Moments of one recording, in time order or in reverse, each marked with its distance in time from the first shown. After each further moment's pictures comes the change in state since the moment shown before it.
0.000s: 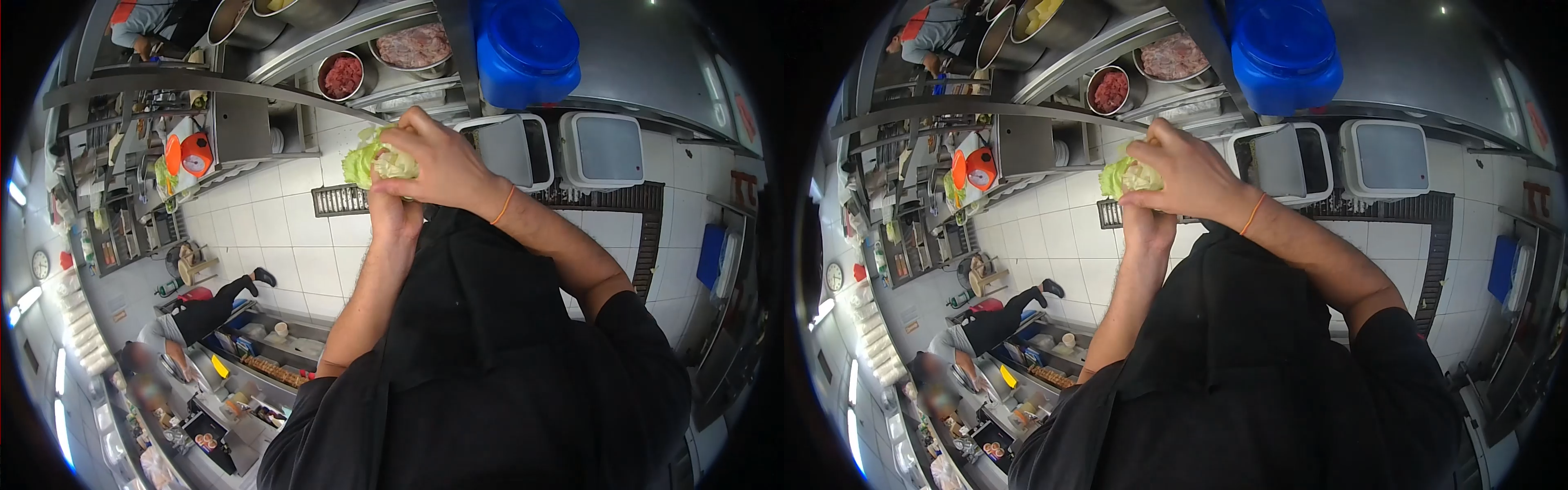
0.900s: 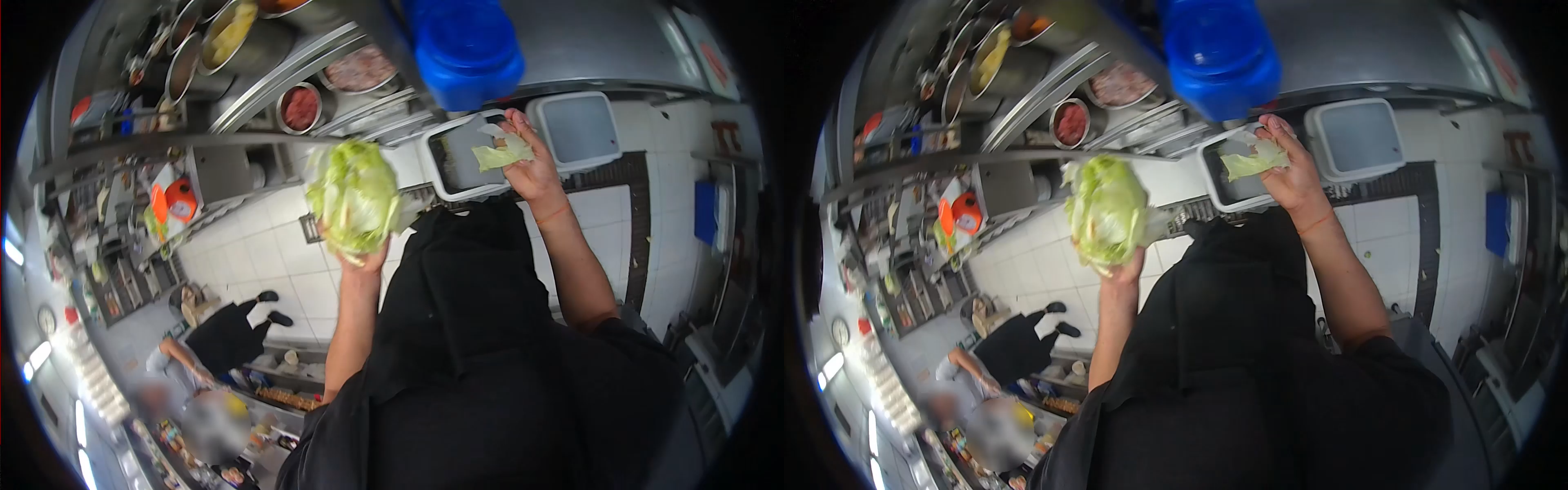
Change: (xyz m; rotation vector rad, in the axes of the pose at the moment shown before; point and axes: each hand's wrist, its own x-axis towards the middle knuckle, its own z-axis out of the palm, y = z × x) left_hand -0.008 0.011 -0.037 -0.446 -0.272 -0.191; right_hand -0.109 0.092 -0.090 1.533 0.753 0.740
